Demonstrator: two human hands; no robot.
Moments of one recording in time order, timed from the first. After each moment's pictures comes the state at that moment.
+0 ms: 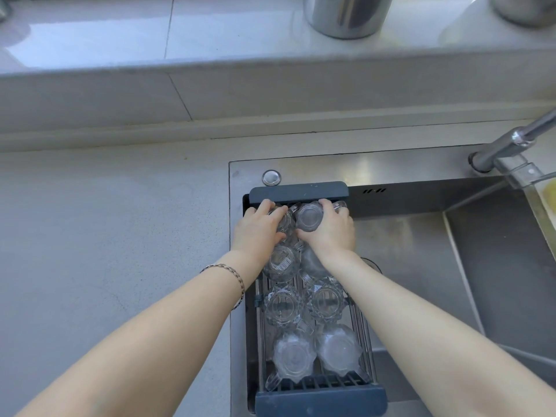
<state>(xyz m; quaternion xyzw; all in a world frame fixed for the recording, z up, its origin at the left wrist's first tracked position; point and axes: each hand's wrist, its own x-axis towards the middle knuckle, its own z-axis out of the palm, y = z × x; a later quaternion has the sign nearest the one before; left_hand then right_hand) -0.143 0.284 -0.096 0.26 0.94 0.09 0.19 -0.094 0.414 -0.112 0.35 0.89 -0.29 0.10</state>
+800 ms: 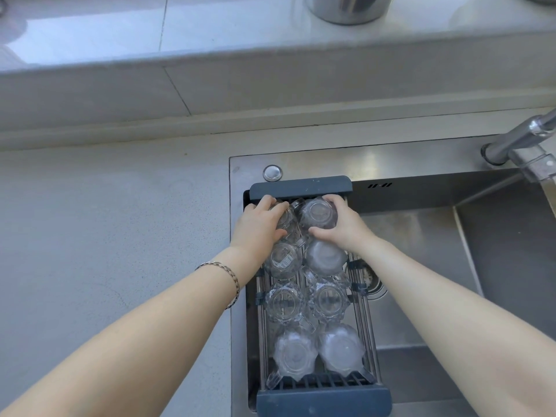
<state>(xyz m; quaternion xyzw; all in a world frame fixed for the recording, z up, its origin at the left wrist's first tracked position) -0.145 0.285 -0.097 0.26 0.94 0.10 0.20 -0.089 0.454 -0.110 0.23 0.84 -0.45 0.19</state>
